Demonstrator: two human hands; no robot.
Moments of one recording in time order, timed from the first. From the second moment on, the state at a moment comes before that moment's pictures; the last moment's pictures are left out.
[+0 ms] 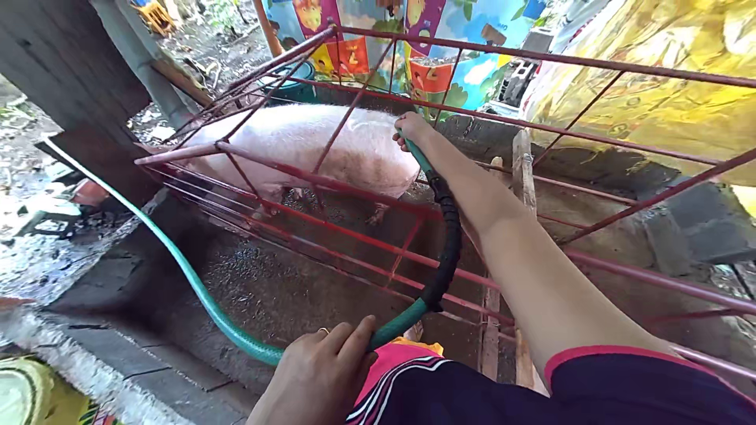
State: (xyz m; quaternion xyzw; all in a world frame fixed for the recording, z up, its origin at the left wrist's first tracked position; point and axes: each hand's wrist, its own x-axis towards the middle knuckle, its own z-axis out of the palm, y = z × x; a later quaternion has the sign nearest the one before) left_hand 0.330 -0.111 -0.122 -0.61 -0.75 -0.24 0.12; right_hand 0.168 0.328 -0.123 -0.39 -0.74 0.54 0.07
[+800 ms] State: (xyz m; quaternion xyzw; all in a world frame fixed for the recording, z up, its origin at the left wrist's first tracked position) left_hand 0.273 -0.392 -0.183 -0.47 -0.82 -0.33 -0.05; right_hand 0.083 0.044 -0.160 -0.34 -0.75 0.55 0.12
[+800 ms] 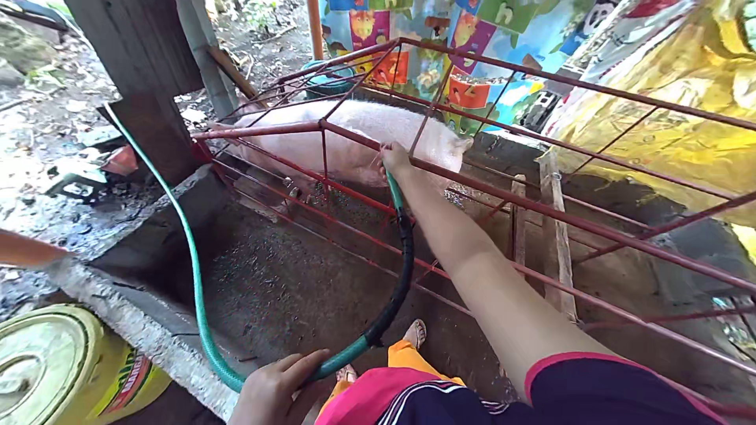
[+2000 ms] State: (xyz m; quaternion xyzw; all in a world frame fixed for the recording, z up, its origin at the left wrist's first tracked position) left_hand 0.300 -0.437 -0.272 -0.40 -0.86 -0.31 -0.08; right_hand 0.109 -0.002 -0.285 -0.38 -0.70 0.59 0.13
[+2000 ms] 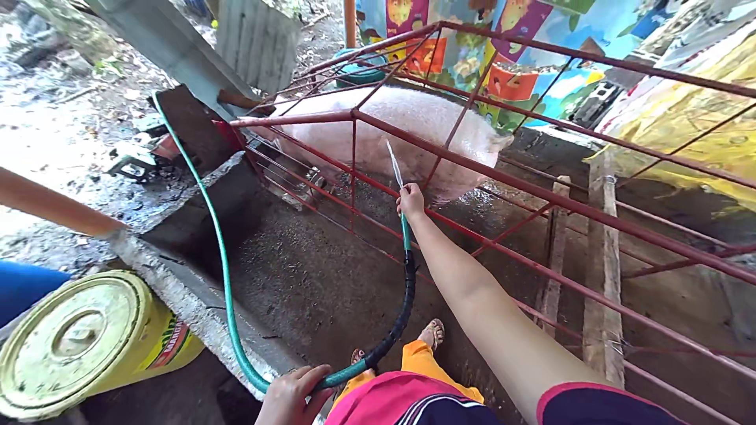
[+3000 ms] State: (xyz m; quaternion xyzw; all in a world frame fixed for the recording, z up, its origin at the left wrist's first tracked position) left_hand 0.331 -0.467 -0.284 -0.37 -0.88 -0.29 -0.06; right_hand 0.070 -0.074 -0.296 -0.34 -0.75 0.57 0.05
